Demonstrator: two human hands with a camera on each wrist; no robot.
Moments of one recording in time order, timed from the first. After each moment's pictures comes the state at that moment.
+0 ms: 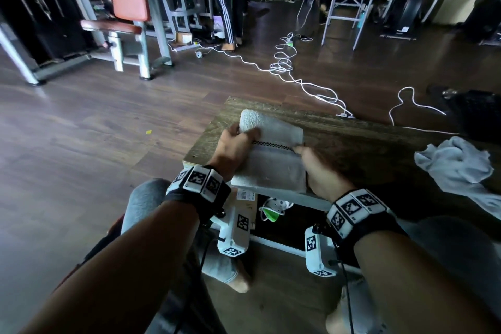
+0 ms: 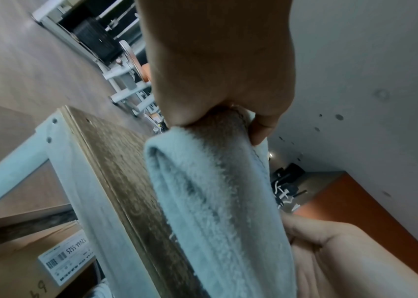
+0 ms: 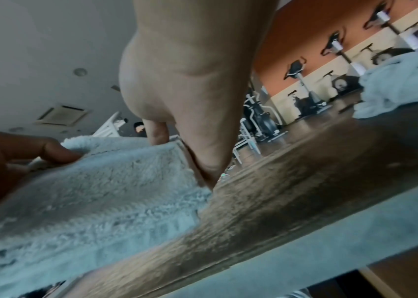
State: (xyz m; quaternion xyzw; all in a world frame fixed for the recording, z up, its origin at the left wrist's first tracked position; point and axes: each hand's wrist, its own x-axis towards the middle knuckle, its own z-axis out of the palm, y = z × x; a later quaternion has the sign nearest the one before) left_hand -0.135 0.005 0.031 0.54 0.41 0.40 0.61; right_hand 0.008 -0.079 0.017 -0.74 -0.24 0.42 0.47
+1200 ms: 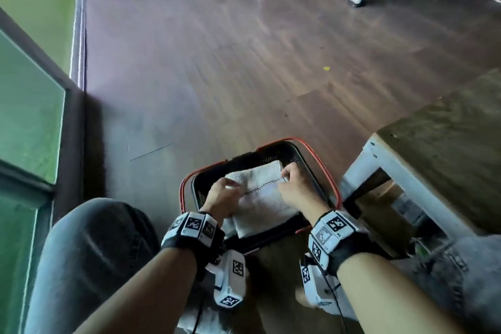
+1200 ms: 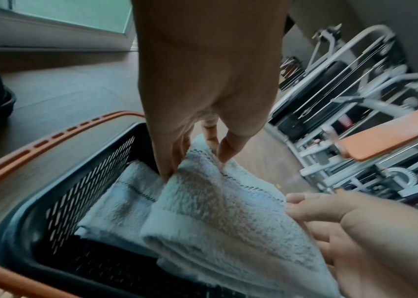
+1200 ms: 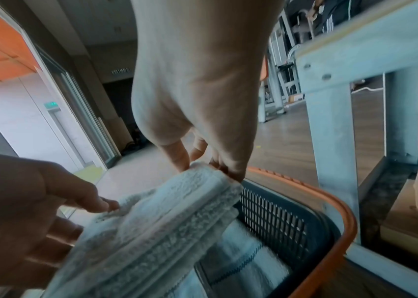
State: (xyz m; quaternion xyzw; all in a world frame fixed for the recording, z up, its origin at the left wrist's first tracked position) left_hand -0.446 -0.052 -0.169 0.21 0.78 0.36 0.47; right_hand -0.285 0.028 -0.153 -0.61 -0.65 0.45 0.05
